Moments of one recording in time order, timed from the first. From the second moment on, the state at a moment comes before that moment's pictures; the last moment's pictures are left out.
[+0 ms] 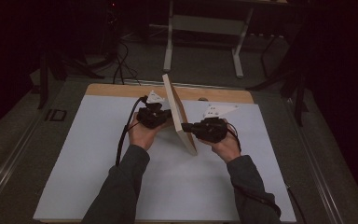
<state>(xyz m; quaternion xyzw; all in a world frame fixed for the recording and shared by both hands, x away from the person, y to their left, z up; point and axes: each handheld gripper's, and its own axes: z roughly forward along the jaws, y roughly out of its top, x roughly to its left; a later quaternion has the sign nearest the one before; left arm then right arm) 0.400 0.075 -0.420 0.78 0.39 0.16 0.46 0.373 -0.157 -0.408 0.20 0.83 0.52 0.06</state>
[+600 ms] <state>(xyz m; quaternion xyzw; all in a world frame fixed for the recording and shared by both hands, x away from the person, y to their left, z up) 0.398 0.074 -0.421 0.79 0.37 0.16 0.46 0.367 -0.144 -0.411 0.18 0.83 0.52 0.06</state>
